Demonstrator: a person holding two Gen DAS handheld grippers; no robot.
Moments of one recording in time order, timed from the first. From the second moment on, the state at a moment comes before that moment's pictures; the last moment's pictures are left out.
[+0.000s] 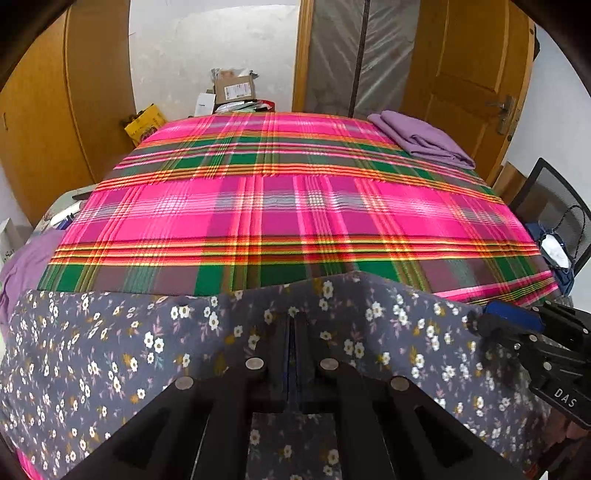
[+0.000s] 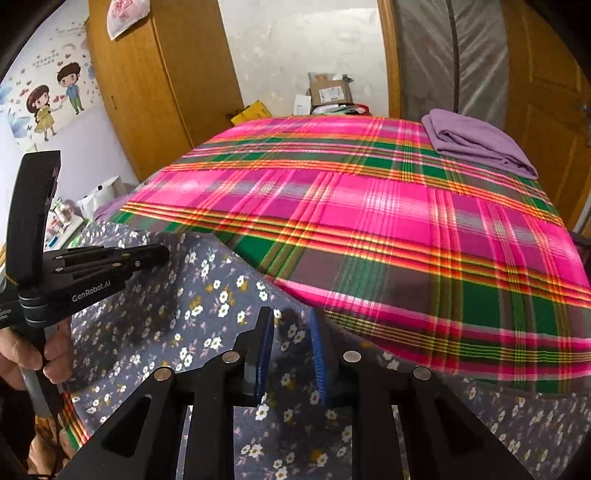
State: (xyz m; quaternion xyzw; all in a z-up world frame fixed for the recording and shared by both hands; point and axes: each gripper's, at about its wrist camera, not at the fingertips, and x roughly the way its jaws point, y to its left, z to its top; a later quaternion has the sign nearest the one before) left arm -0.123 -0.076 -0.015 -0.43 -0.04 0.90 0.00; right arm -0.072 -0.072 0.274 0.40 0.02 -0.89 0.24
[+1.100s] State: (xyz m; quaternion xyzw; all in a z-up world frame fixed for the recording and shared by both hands) left arm -0.081 -0.035 -0.018 -0.43 -0.06 0.90 0.08; right arm 0.021 0.115 0.262 0.39 -0.05 -0.91 0.10
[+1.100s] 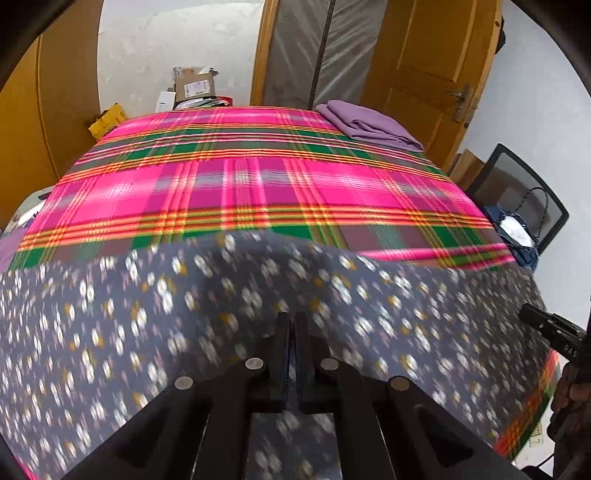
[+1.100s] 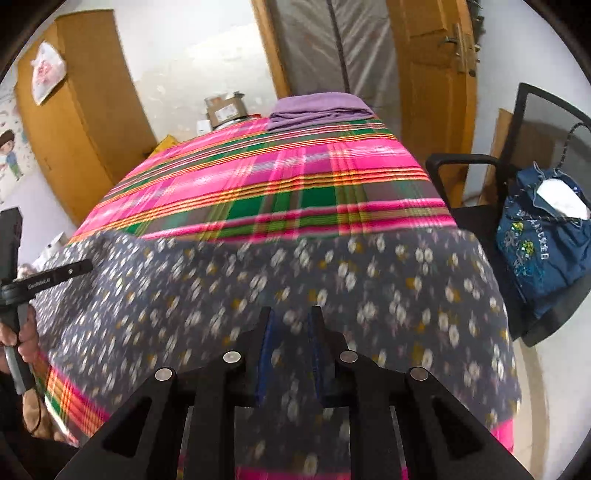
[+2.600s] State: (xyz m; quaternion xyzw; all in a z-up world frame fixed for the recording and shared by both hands) left arm -0.046 0.054 -0.028 -0.44 -0.01 0.89 0.16; right arm -0.022 0.281 0.252 0.41 -0.19 -0.89 0.00
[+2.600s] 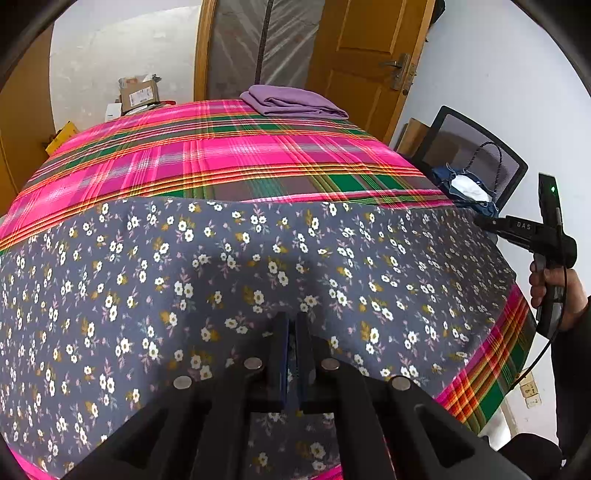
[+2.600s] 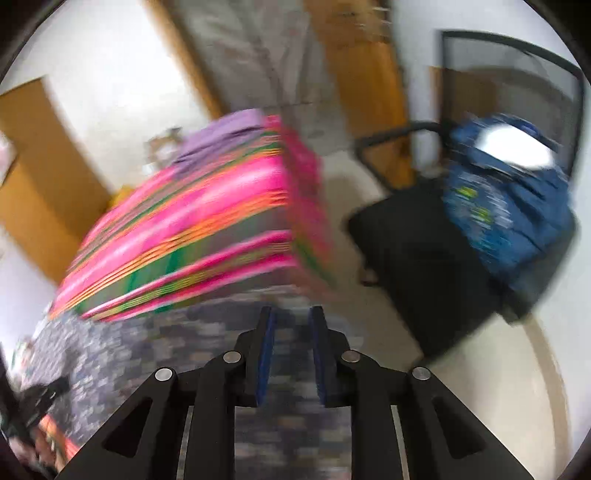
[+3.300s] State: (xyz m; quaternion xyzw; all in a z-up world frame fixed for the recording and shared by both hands) left arm -0.033 0.044 -0.021 -0.43 -0.02 0.90 0.13; right arm -0.018 0.200 0.262 0.41 -0.12 -0.90 0.08
